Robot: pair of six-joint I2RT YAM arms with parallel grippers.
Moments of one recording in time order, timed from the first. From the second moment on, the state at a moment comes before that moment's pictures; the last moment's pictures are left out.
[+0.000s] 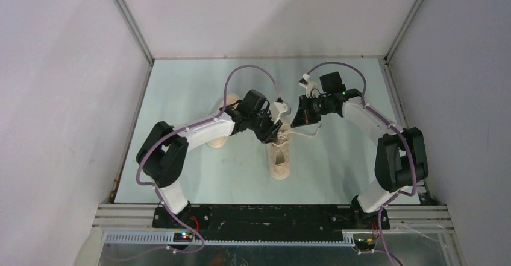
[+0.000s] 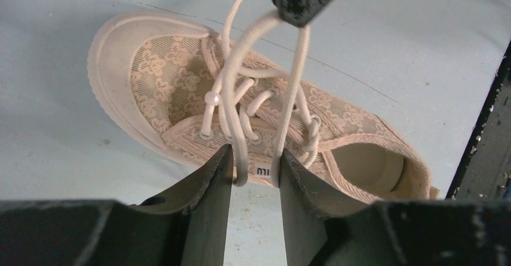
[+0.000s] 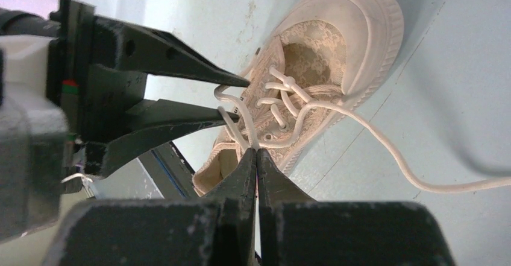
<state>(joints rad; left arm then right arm) -0.71 1.75 1.19 -0.30 0.46 0.23 0.30 1.62 1.18 -0.56 -0.73 0.15</state>
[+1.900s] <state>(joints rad) -0.73 1.75 1.20 -0.32 0.50 0.24 0.12 1.87 1.14 -0.62 -0.34 0.69</state>
